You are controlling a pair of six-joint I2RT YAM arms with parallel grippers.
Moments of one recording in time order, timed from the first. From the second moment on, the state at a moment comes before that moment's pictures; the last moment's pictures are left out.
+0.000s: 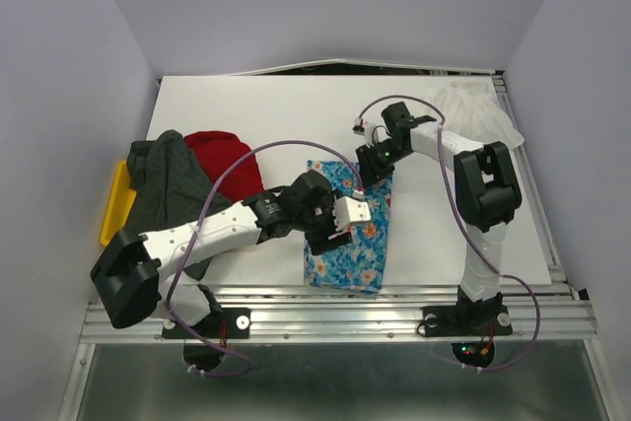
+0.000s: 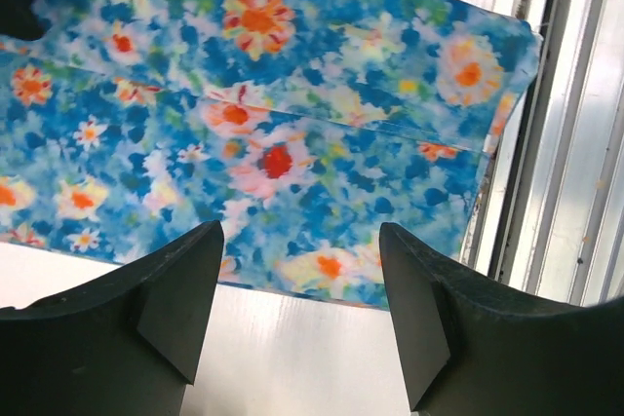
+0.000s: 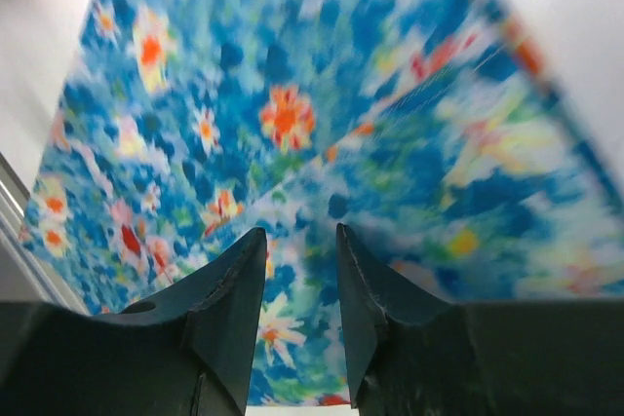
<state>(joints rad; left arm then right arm) -0.98 1.34 0.93 -0.43 0.26 0.40 0.33 2.06 1.52 -0.72 -0.66 -0.22</state>
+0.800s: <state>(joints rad) -1.23 1.41 0.76 -0.30 -0.01 0.51 0.35 2.24 1.66 -0.72 -0.70 -0.08</state>
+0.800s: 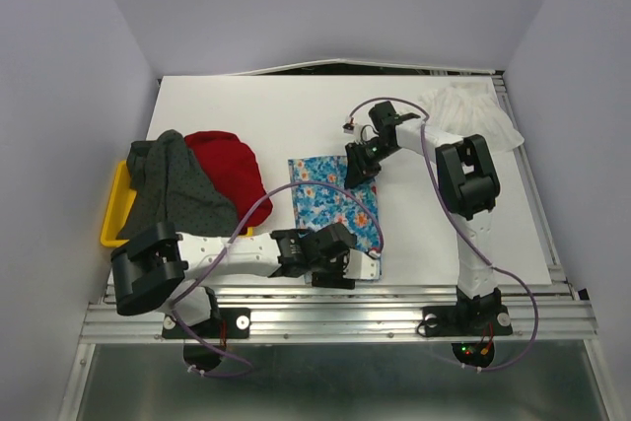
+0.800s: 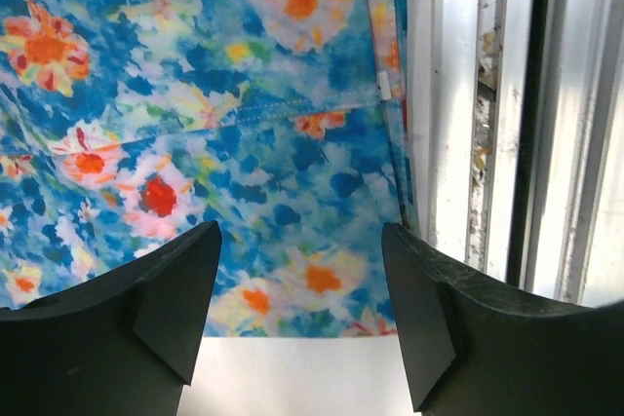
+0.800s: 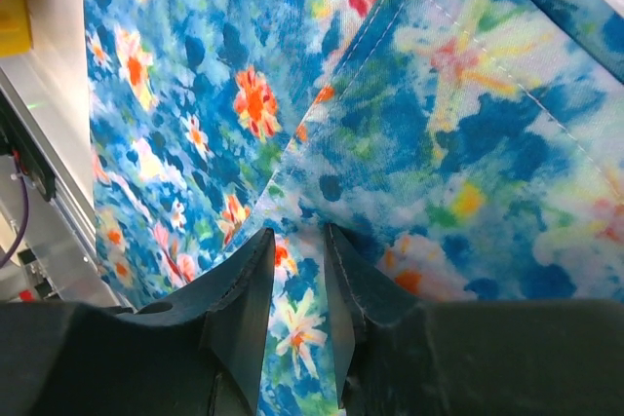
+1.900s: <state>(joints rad) -1.09 1.57 0.84 -0.27 0.03 0.53 0.35 2.25 1.67 -0.70 -0.68 -0.03</state>
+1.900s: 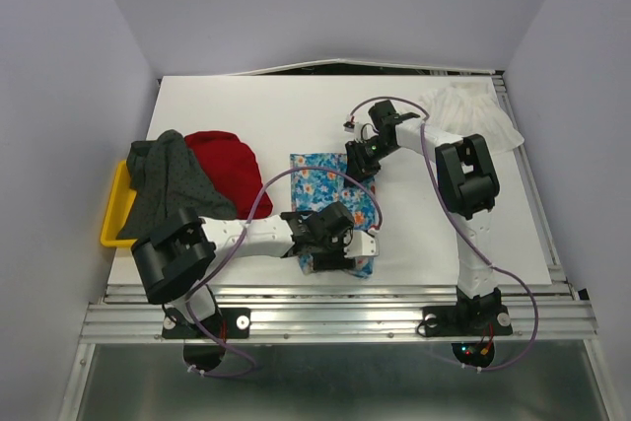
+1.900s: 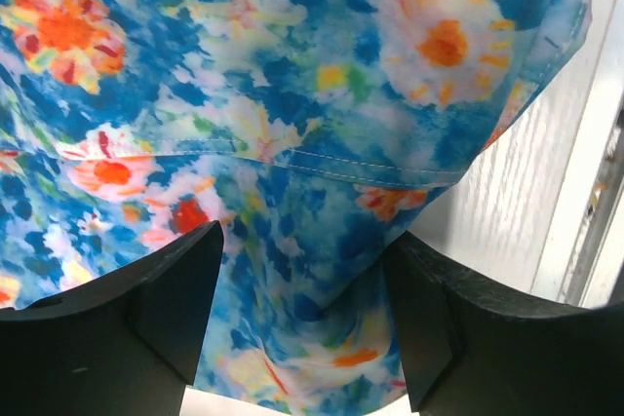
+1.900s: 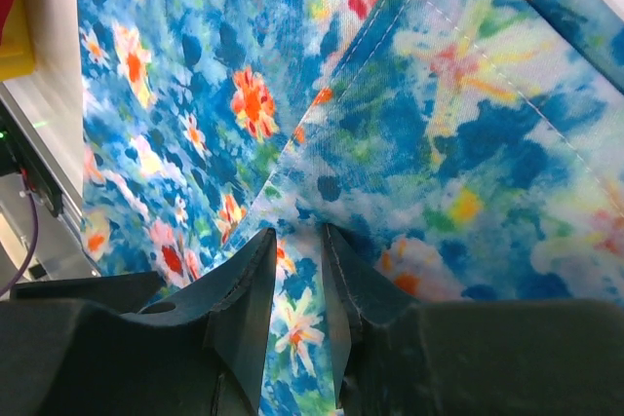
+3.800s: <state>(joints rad) -1.07 1.55 0.97 -0.46 0.27 0.59 0.34 2.14 1.45 -0.51 -0.71 -0.11</state>
